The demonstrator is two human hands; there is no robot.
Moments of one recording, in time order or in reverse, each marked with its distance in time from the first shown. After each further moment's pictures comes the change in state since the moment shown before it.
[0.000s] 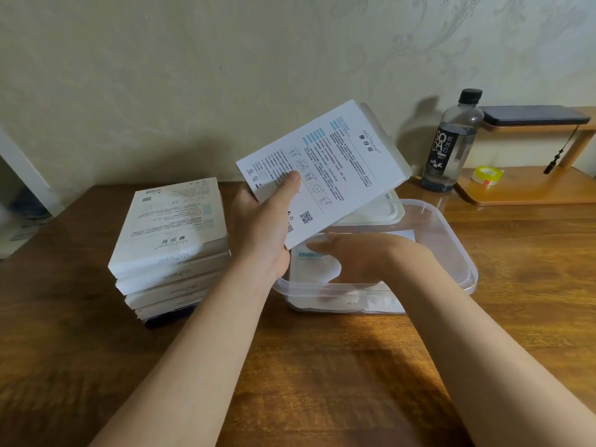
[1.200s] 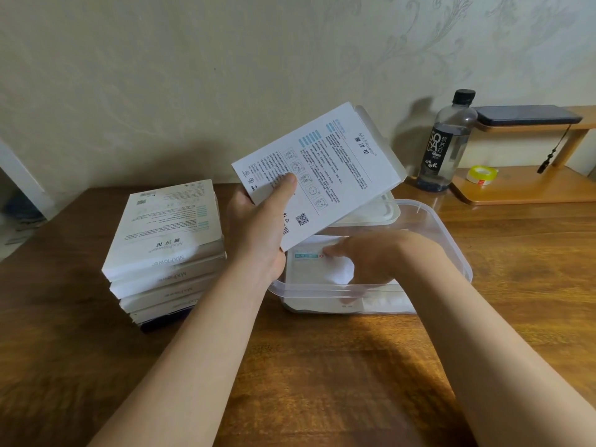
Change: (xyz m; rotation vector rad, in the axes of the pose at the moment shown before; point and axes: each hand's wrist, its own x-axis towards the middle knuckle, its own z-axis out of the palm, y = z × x) left_hand -0.003 0.002 0.001 0.004 0.006 -0.011; right_hand -0.014 0.012 -0.009 -0.098 -0.065 0.088
